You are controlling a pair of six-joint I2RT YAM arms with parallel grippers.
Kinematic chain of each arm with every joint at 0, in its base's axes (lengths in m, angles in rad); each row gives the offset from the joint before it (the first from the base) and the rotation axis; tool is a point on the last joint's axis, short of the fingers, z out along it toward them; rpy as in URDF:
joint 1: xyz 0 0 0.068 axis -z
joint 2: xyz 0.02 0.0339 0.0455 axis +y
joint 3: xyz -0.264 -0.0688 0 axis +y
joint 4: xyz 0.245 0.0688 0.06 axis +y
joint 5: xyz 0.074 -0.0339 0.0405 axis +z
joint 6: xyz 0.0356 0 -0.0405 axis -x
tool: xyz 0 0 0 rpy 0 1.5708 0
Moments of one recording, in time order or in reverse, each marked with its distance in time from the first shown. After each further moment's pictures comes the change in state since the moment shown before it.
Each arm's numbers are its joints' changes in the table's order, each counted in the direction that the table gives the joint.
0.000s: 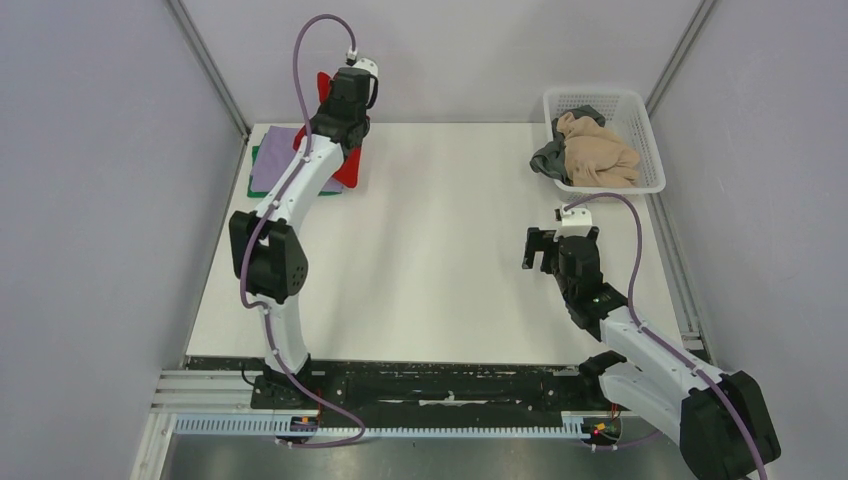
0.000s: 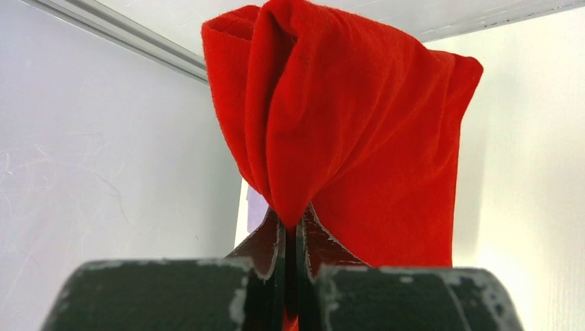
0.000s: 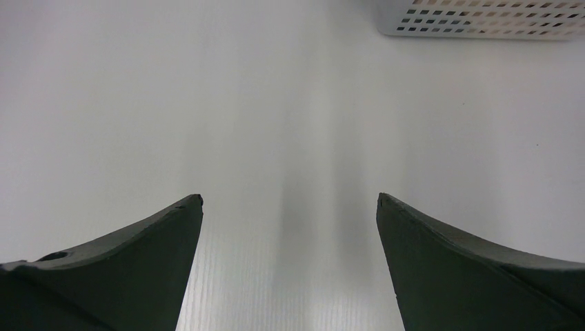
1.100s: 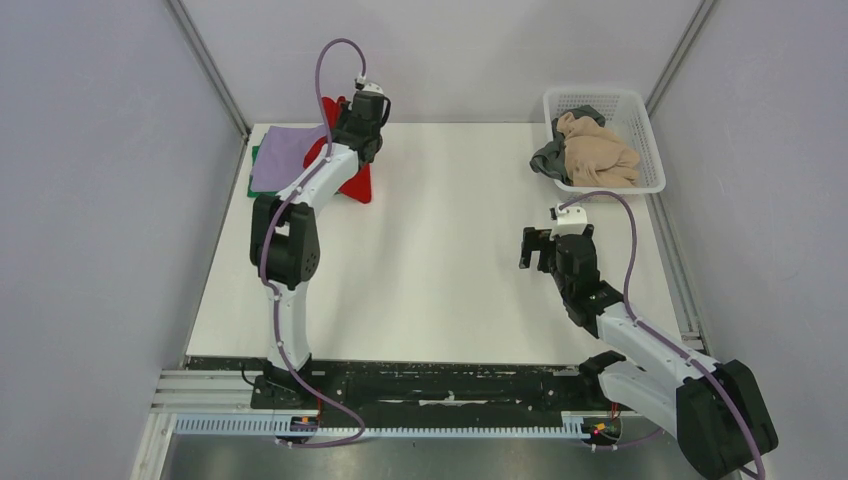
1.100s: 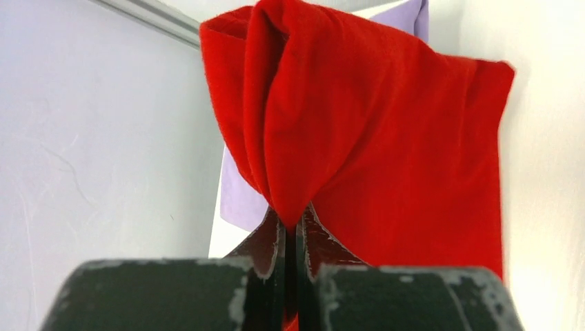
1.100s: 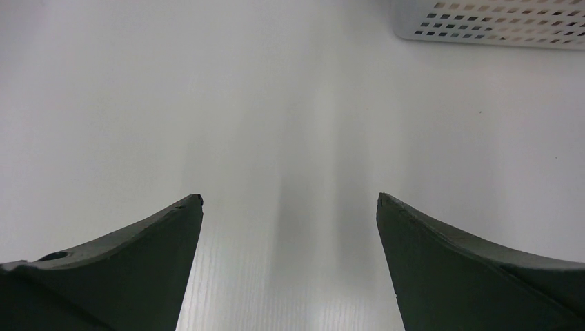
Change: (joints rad) left arm 0.009 0.142 0.096 -0.124 0.115 0.061; right arm 0.000 0.047 0.000 -0.053 0.035 0.017
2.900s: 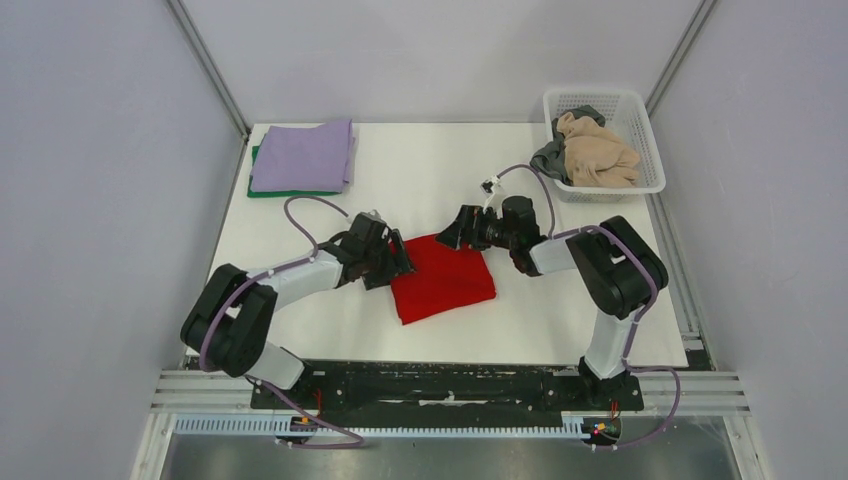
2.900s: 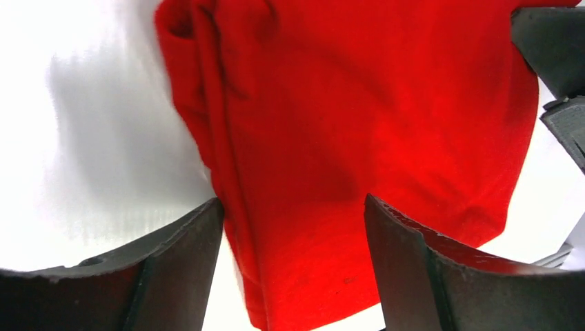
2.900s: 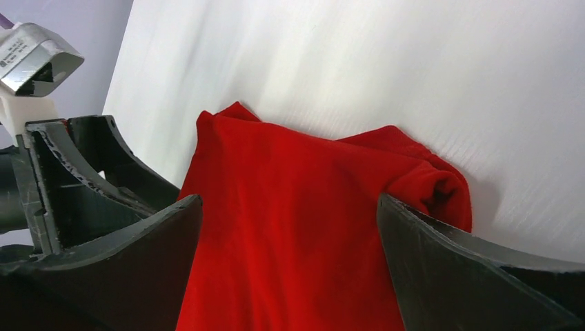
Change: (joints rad) left arm 0.196 -0.631 1.112 -0.112 -0.879 1.138; right arm -0.052 0.898 -0.396 -0.500 0.806 -0.433
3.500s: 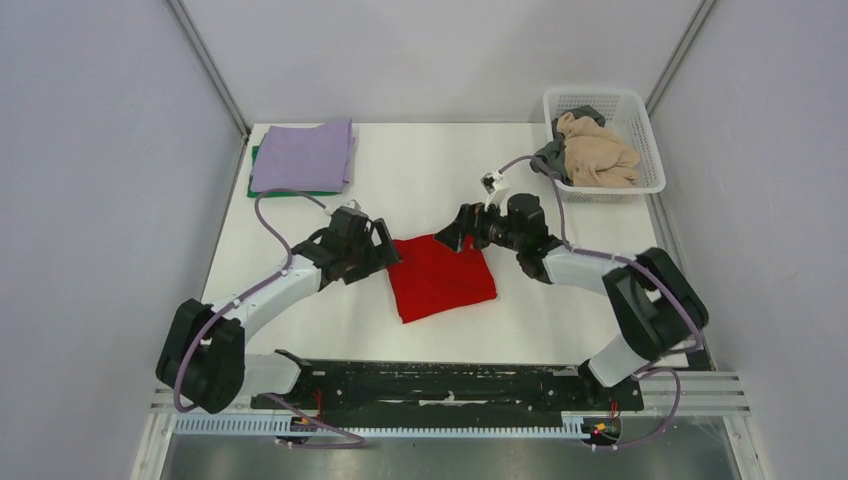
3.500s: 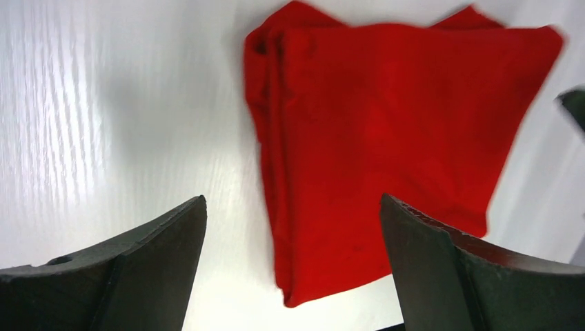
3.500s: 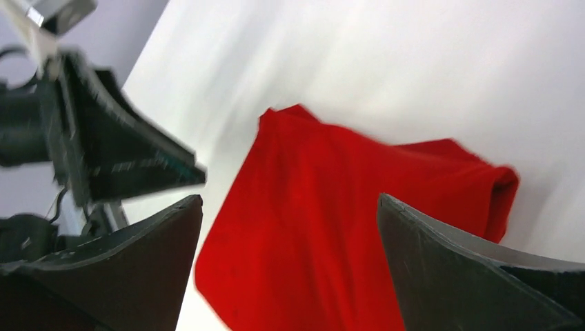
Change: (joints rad) left arm -0.047 -0.197 -0.052 0.151 0.099 -0.052; right arm -0.069 -0.362 0.091 0.177 -0.077 0.100
